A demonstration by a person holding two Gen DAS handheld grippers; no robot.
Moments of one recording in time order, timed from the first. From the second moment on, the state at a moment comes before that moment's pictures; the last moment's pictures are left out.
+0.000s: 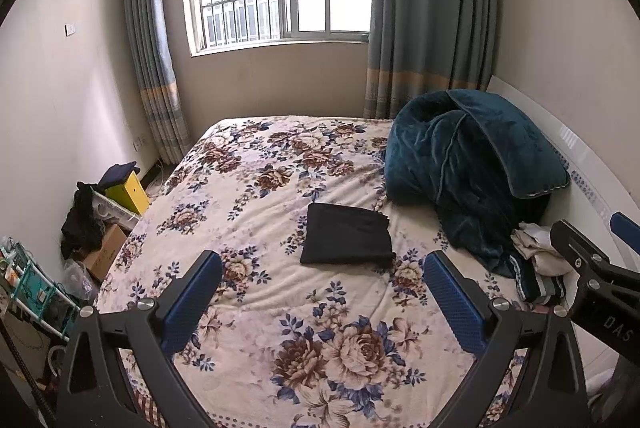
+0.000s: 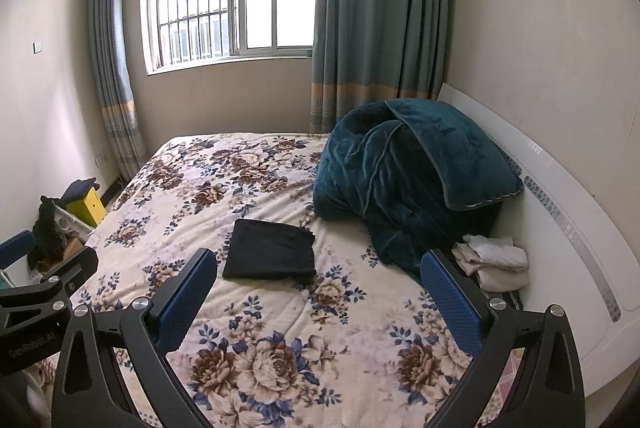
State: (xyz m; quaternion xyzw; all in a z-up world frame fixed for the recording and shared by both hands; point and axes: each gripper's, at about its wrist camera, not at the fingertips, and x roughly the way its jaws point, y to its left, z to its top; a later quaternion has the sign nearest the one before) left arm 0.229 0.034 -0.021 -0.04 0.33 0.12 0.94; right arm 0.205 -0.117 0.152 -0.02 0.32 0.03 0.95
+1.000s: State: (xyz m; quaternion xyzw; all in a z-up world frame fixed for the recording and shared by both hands) left arm 0.232 0.039 -0.016 -0.05 0.32 0.13 0.94; right arm 0.204 -0.114 0.150 -0.02 0.33 0.03 0.94
